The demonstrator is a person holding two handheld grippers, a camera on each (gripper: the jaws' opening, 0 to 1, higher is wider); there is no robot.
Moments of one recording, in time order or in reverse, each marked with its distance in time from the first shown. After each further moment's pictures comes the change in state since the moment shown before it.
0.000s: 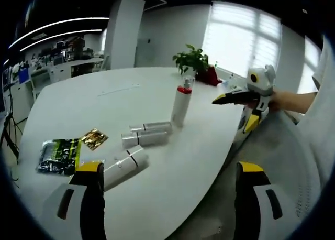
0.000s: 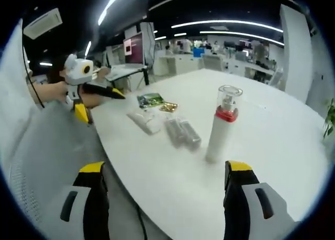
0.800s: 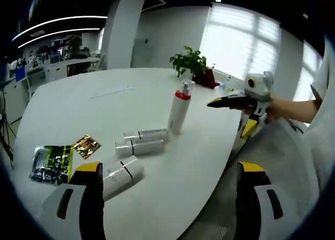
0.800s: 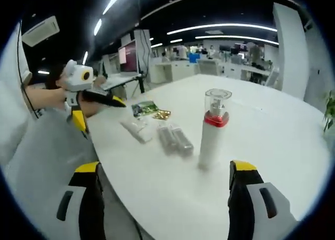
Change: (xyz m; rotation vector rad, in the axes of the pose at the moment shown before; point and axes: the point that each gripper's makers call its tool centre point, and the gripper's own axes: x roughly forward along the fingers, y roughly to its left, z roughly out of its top) left arm 0.017 0.002 0.011 -0.019 0.000 -0.026; right arm 0.001 -0.031 0.008 0.059 -0.103 -0.044
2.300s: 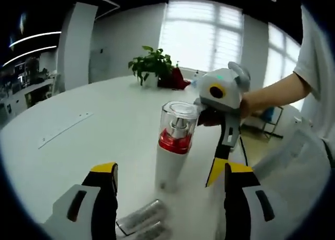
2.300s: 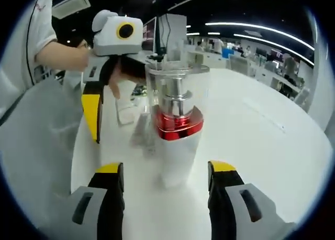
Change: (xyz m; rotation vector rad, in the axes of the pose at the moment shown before) left arm 0.176 -0.024 0.082 0.219 -0.014 -0.277; right arm 0.076 -0.076 -0.015 -0.223 0.123 0.219
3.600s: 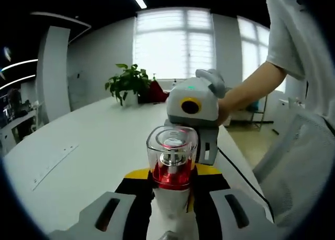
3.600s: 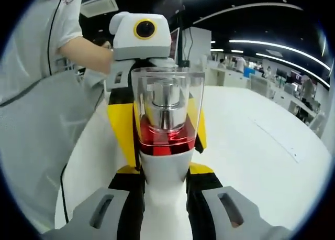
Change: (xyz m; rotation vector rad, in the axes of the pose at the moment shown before) left arm 0.044 -0.005 0.029 0.218 -0.108 -0.154; right arm 0.019 -0.007 0.019 -0.160 -0.123 0.157
